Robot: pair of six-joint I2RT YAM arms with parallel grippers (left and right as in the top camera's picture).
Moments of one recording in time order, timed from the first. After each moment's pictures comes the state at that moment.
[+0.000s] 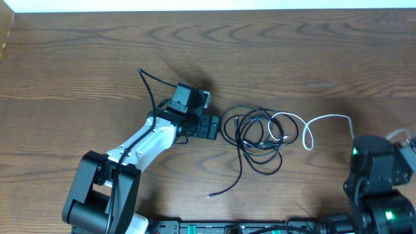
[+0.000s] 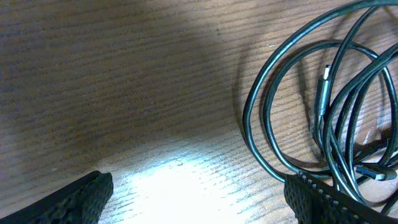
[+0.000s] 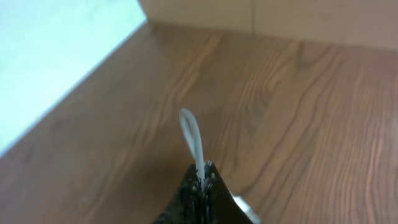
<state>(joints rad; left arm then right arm) -0.40 1.66 0.87 -0.37 0.28 -0.20 0.12 0.64 0.71 -0.80 0.86 0.88</state>
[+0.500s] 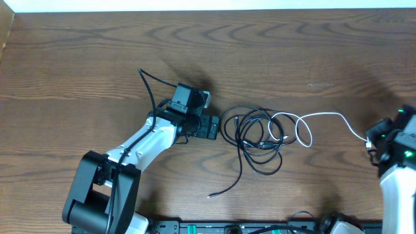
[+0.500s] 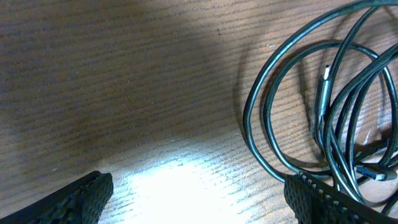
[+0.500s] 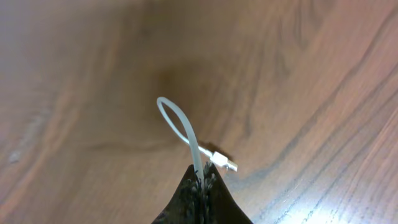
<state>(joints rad) -0.40 1.66 0.87 -0.37 0.28 -0.20 -0.48 1.14 0.71 -0.51 0.15 0.53</state>
